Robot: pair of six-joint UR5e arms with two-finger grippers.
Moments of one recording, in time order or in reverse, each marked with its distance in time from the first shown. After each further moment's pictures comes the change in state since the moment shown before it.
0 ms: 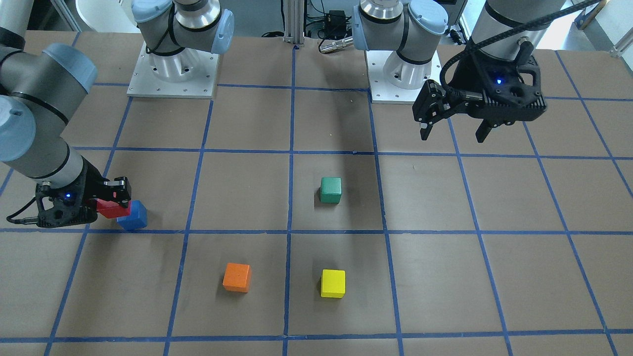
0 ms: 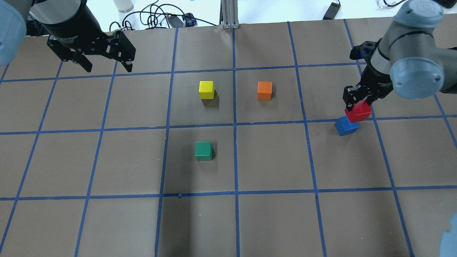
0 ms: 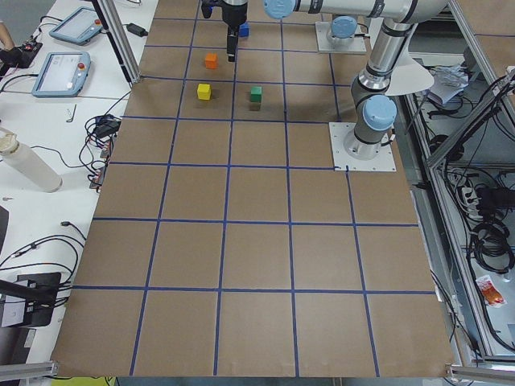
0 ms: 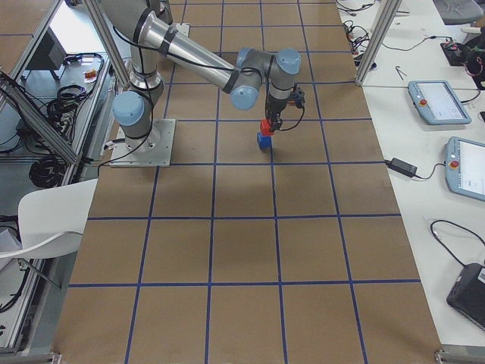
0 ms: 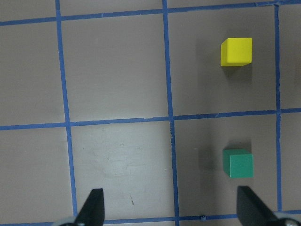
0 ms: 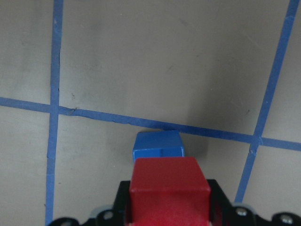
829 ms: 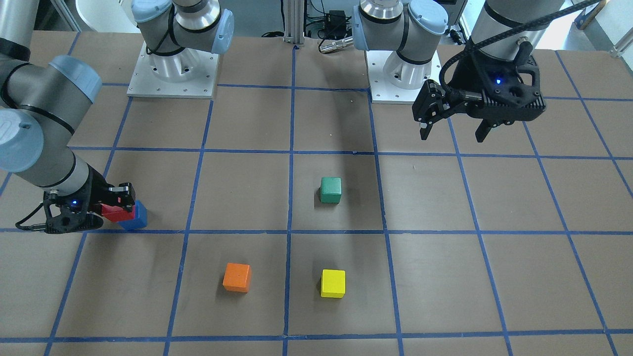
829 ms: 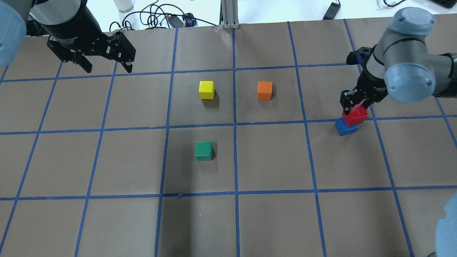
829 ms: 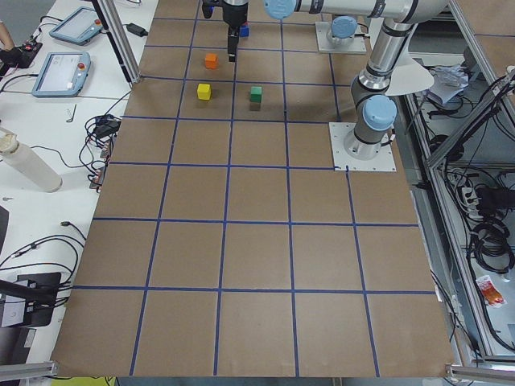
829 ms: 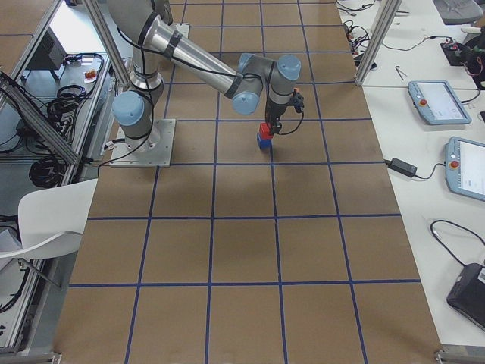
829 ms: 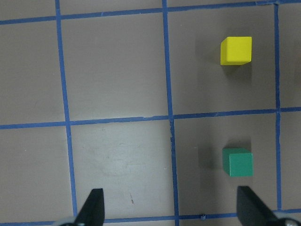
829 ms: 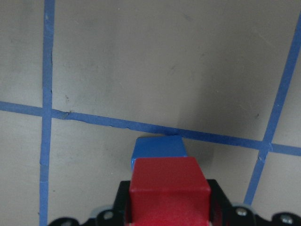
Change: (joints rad) left arm 0.000 -0.001 -0.003 0.001 0.001 0.000; right arm 0.000 0.032 0.009 -0.026 0.000 -0.001
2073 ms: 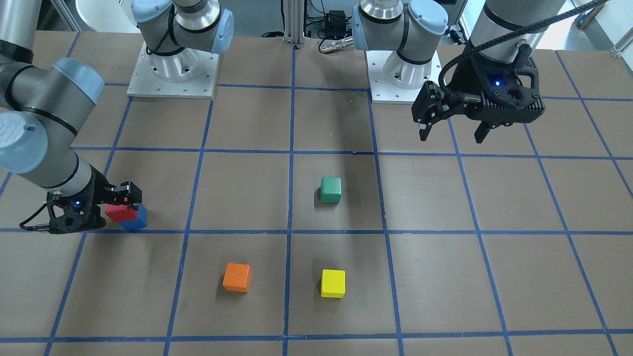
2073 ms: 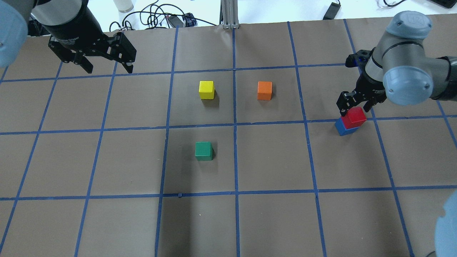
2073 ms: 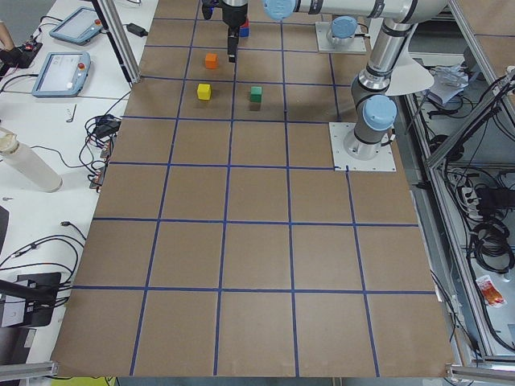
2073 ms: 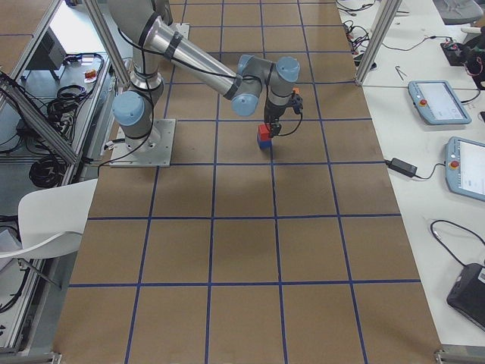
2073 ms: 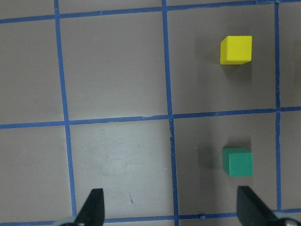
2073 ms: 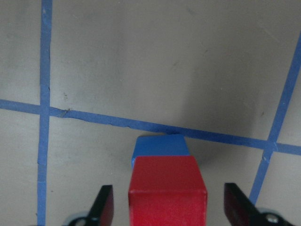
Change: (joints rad) left arm 0.000 -0.001 -0.001 -0.001 -0.002 0.000; right arm 0.000 0.002 0.015 -0.019 -0.001 -0.002
